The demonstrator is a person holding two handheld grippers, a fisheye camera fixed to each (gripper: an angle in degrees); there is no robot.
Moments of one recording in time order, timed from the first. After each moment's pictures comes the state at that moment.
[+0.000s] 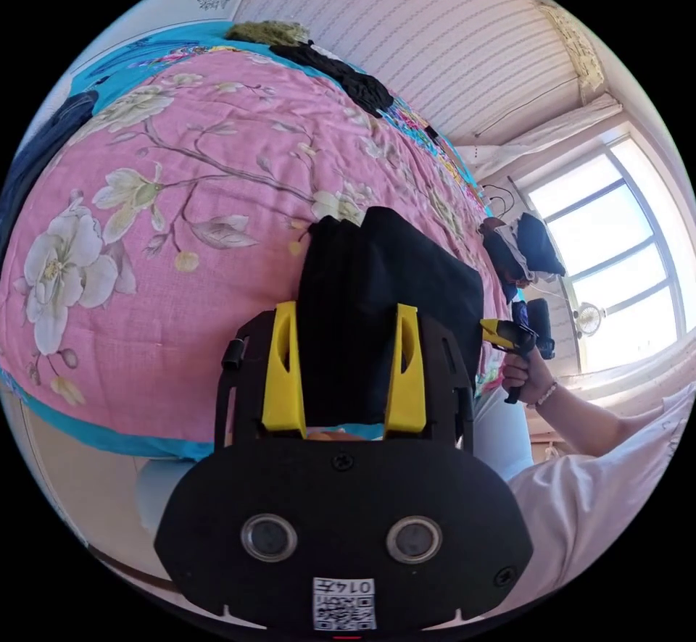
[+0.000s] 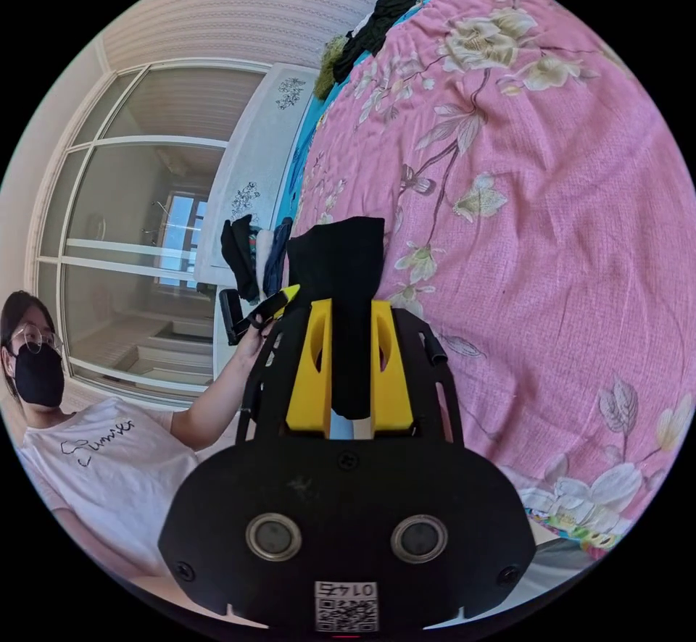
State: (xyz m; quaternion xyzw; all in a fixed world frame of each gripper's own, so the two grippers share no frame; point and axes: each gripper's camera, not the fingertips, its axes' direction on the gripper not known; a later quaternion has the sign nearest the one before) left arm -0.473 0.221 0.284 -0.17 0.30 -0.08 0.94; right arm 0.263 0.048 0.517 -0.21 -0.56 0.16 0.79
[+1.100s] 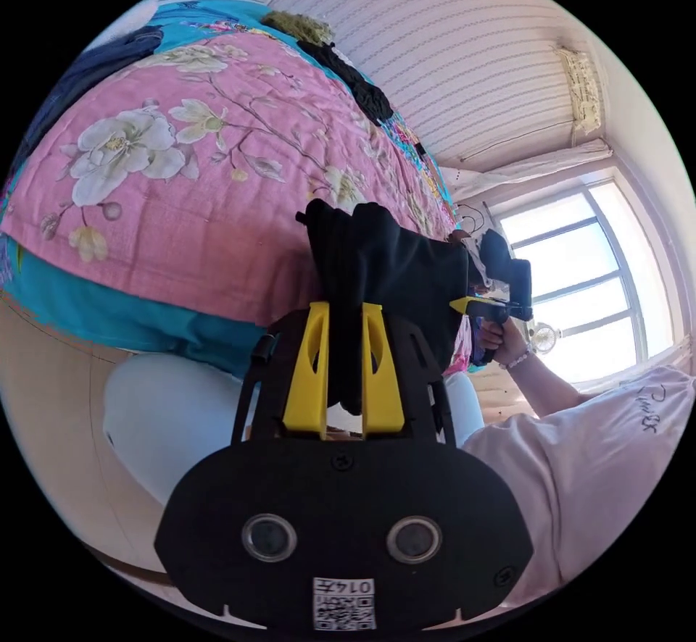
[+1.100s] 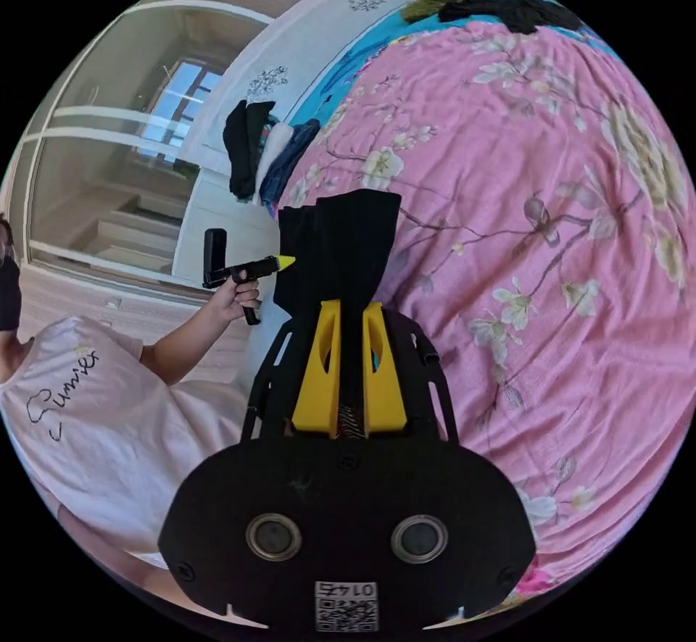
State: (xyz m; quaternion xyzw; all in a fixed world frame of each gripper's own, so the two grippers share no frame) left arm -0.627 0.352 0.168 -0.13 0.37 -0.19 0.90; right arm 0.026 -0.056 0.397 -0.24 -0.51 -0.15 0.81
